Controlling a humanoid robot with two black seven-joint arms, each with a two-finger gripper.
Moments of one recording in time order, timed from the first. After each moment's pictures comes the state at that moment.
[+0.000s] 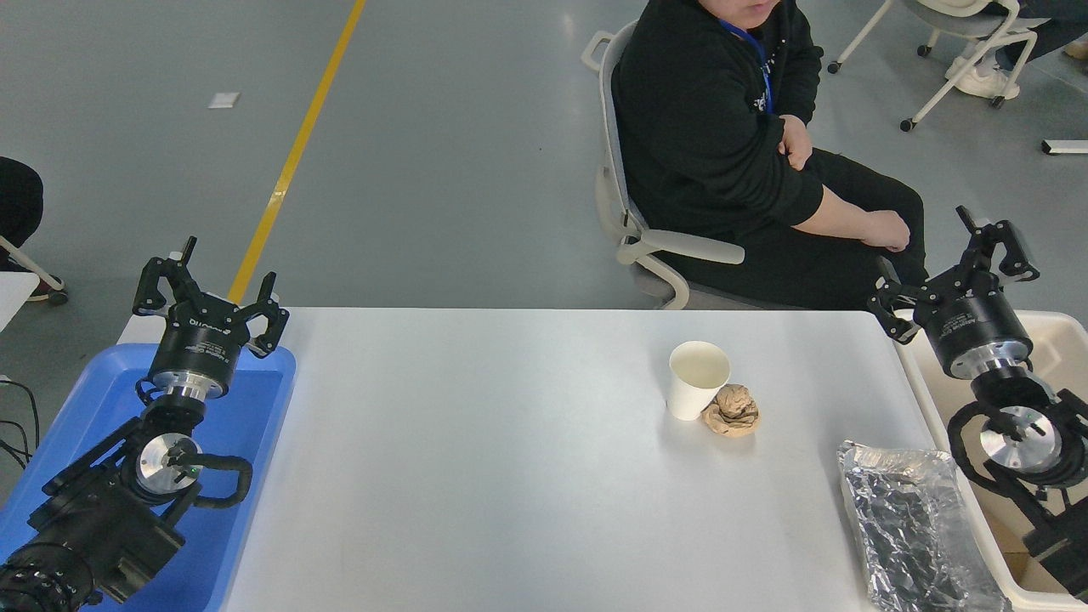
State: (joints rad) left arm -0.57 0.28 -0.90 -0.47 -0.07 -0.58 -0.48; right arm 0.42 -0.50 1.01 0.93 -0.10 0.17 0.31
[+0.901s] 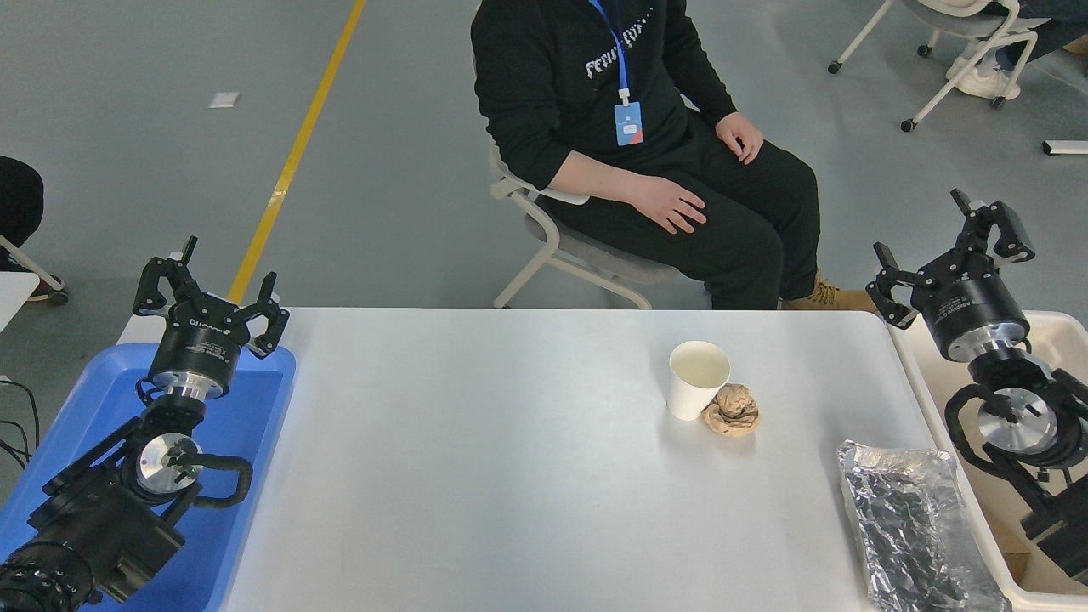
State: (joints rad) left arm -0.57 0.28 -0.89 -0.47 -0.07 -0.58 -0.48; right arm 0.45 -0.50 0.98 0.92 -0.10 0.17 0.31
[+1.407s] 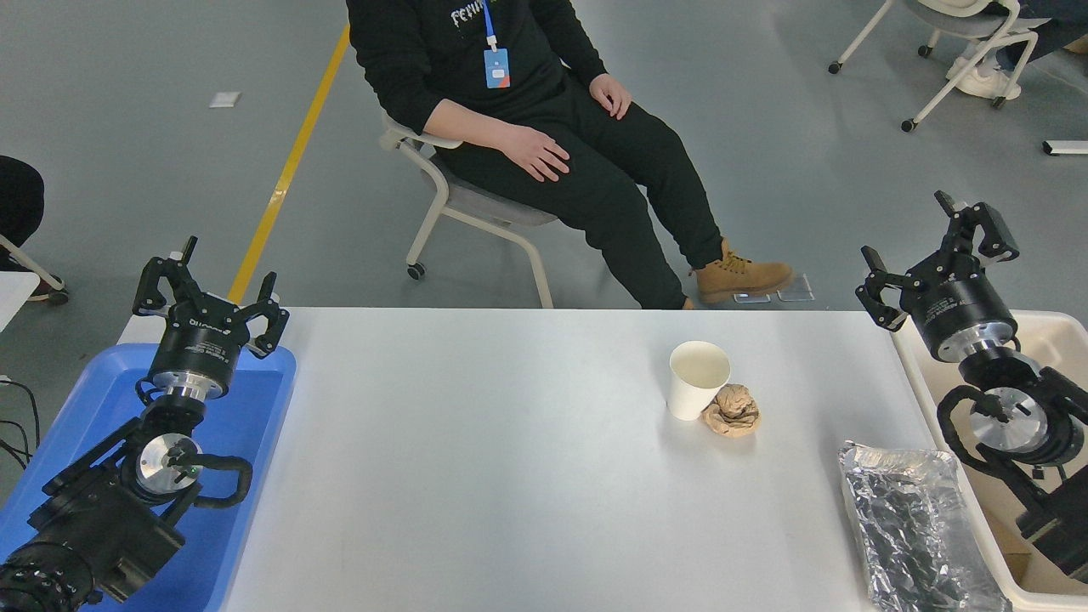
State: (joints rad) left arm -0.57 0.28 -0.89 -0.47 -0.07 -0.58 -0.48; right arm 0.49 -0.51 0.93 0.91 -0.10 0.17 0.31
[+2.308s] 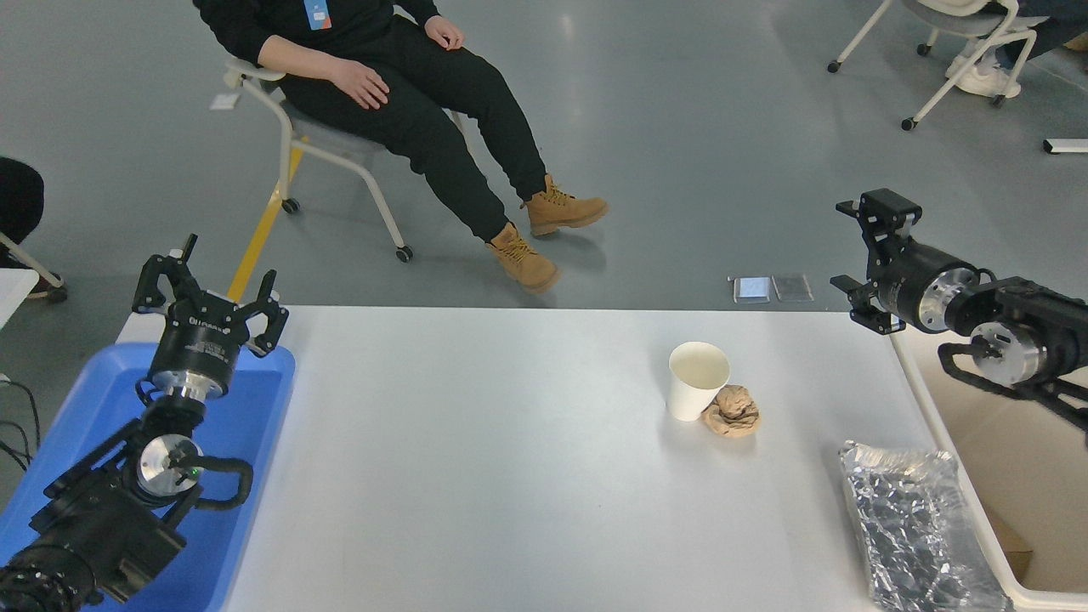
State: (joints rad) left arm -0.57 0.28 -0.89 -0.47 -0.07 -0.58 -0.48; right arm 1.25 -0.69 -0.40 0.90 0.06 0.02 0.09
